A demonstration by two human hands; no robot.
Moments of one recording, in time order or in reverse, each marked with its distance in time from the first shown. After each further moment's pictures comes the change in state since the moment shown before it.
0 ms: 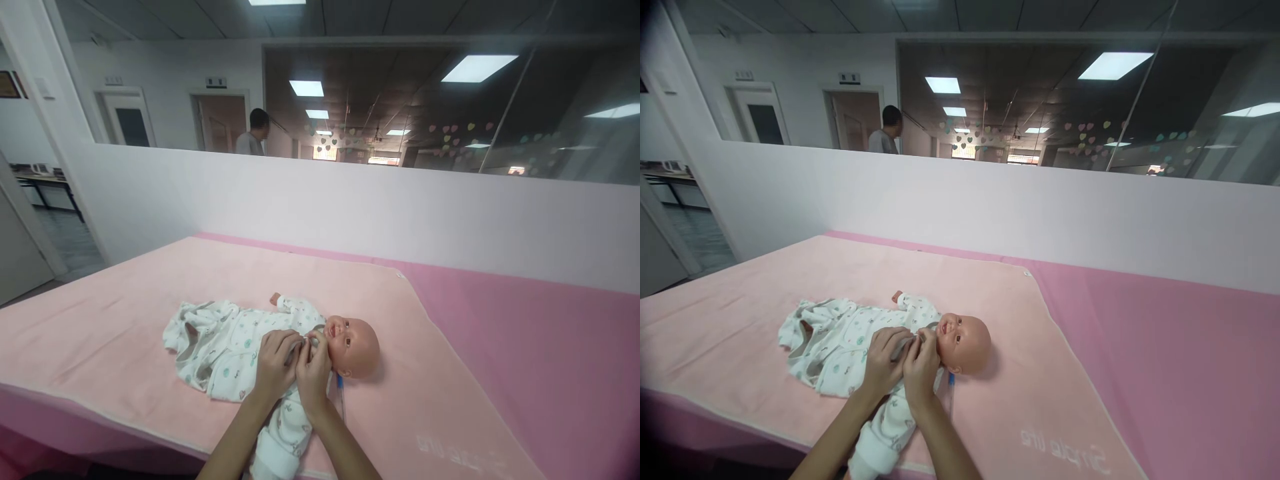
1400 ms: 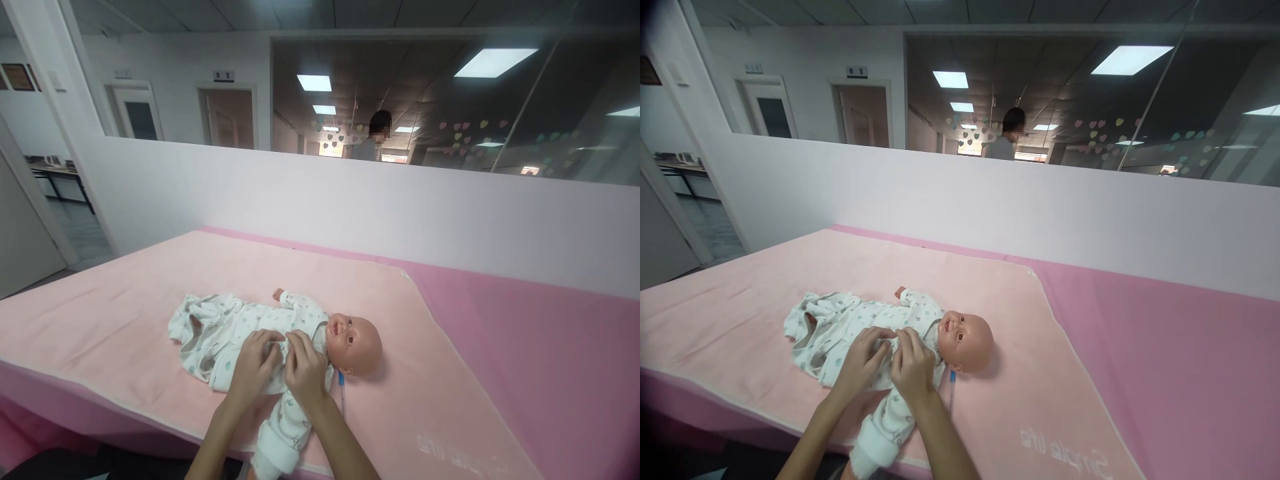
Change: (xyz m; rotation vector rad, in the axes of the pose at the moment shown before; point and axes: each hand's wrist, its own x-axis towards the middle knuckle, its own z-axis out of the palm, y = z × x) left_hand -0.002 -0.017 -0.044 -0.117 -0.338 -0.371; right_hand 0.004 -0.012 -0.009 -0.178 -0.279 -0.433
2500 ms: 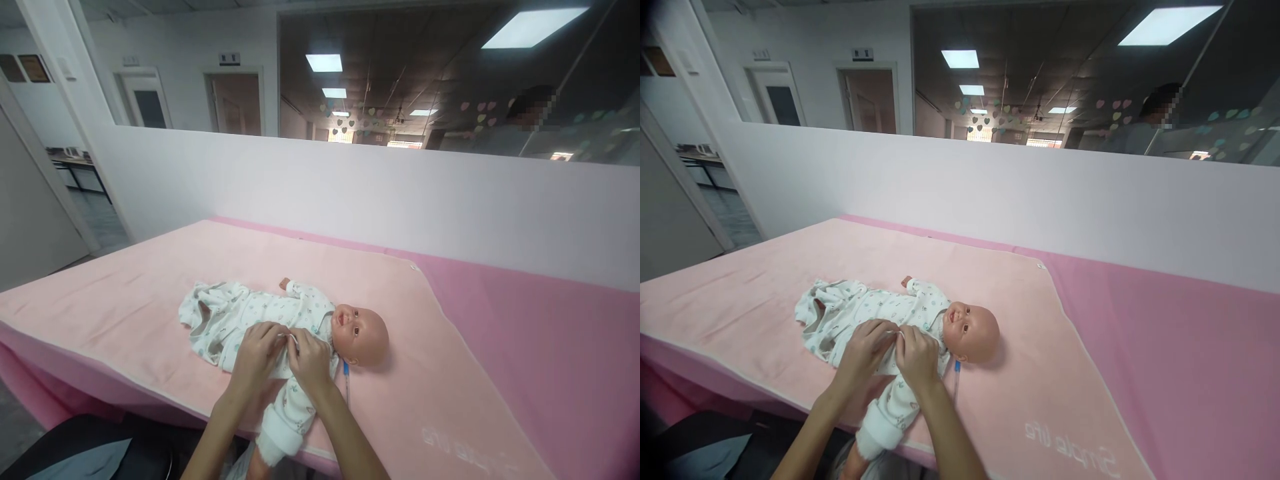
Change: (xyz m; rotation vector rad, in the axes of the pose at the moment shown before) left_hand -0.008 0.006 -0.006 0.261 0.057 0.167; right_hand -0.004 0.002 0.005 -0.140 -0.107 -0.001
